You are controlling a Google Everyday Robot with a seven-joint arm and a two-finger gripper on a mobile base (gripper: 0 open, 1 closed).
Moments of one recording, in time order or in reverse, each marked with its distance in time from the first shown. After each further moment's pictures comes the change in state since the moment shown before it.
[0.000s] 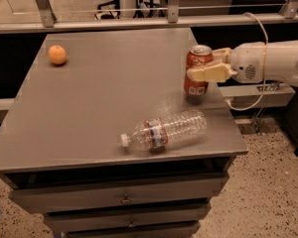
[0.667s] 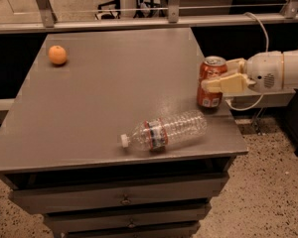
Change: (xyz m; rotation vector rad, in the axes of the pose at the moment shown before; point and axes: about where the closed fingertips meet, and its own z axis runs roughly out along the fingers) arm 0.027 0.011 -0.037 -0.046 0.041 0.050
